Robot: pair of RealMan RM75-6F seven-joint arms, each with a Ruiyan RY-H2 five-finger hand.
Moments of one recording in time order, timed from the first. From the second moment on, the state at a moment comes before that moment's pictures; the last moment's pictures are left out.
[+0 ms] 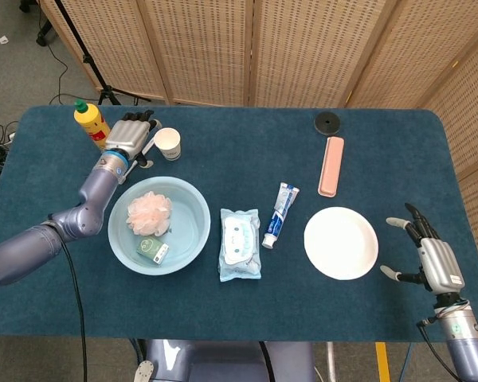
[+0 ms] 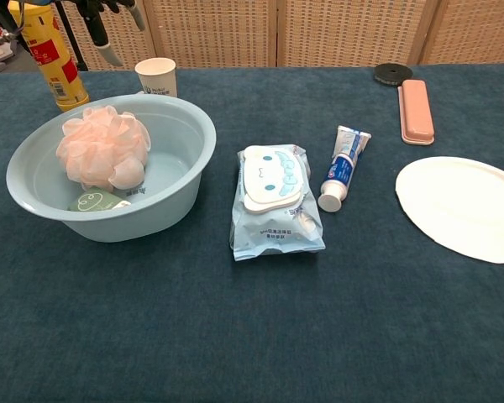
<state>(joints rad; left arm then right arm) -1.24 -1.40 -0.12 -1.00 0.35 0.47 0.44 0.24 -1.10 0.07 -1.69 -1.39 1.34 0.31</state>
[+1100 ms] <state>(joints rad) -1.27 -1.64 -0.09 -0.73 0.32 0.53 0.57 0.21 -1.09 0.11 -1.67 -1.41 1.34 0.37</state>
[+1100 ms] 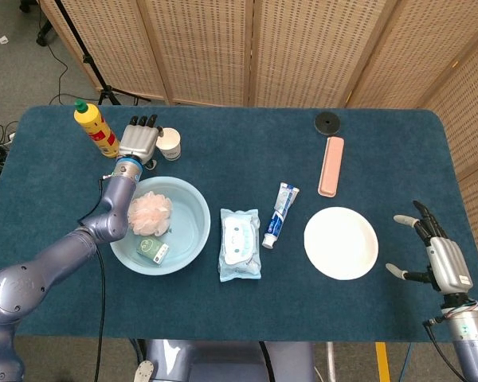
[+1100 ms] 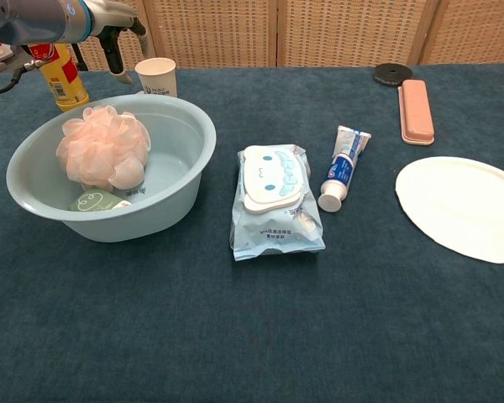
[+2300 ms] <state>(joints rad) -1.24 -1.87 -0.22 -0.38 0.57 0.42 0.49 0.20 -1.09 0.12 -1.65 -1.40 1.32 0.38</state>
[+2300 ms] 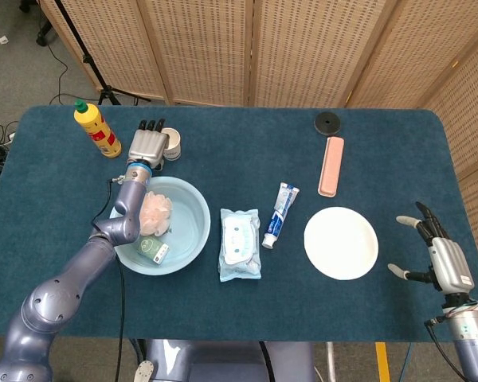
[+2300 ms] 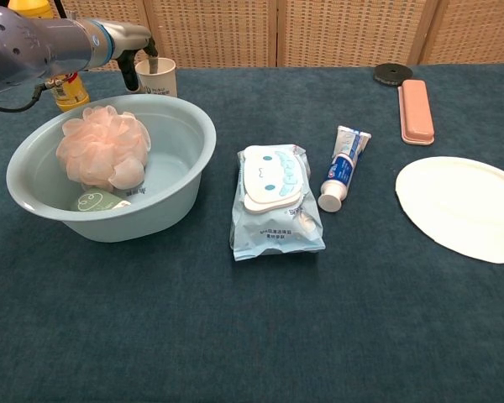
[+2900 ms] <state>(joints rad) -1.22 -1.91 -0.28 -0.32 0.67 0.42 0.46 0.20 -1.09 0.12 -1.66 -1.41 1.32 0.37</state>
